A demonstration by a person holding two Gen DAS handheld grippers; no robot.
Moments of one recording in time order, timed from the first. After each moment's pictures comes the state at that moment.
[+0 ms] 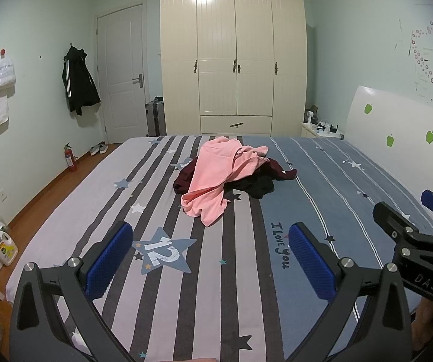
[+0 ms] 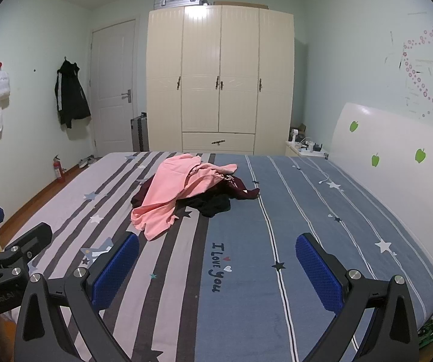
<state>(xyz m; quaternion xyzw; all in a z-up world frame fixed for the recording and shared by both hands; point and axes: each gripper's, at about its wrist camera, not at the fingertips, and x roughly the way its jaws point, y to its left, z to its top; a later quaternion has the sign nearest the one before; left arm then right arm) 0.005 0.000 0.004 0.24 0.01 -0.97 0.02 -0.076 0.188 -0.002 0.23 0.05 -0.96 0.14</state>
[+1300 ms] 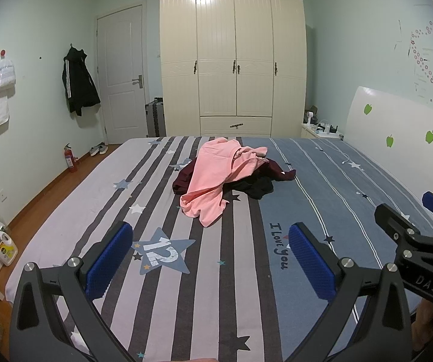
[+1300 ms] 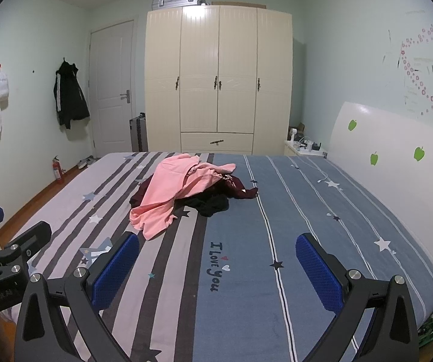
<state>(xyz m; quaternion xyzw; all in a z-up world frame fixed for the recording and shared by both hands) 0.007 0.006 0.007 0.24 0.01 -0.97 0.03 -0.077 0.193 -0.003 0.23 0.05 -0.96 0.14</state>
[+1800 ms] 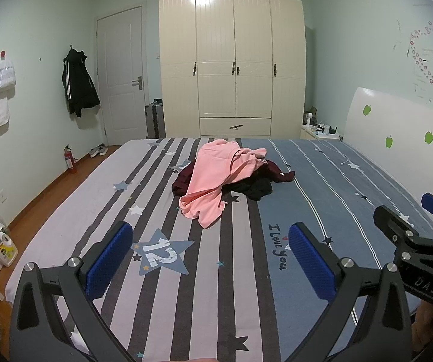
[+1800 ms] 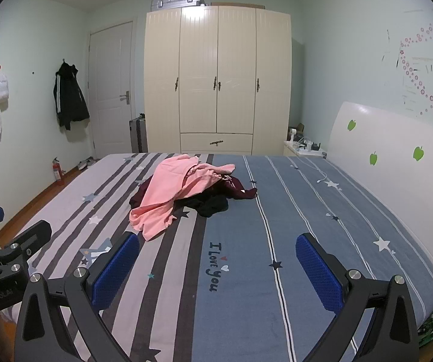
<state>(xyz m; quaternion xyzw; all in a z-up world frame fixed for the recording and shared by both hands) 0.010 0.009 0.010 0.24 0.01 -0.97 0.05 -0.077 0.199 -0.002 0.22 0.05 -0.96 0.14</state>
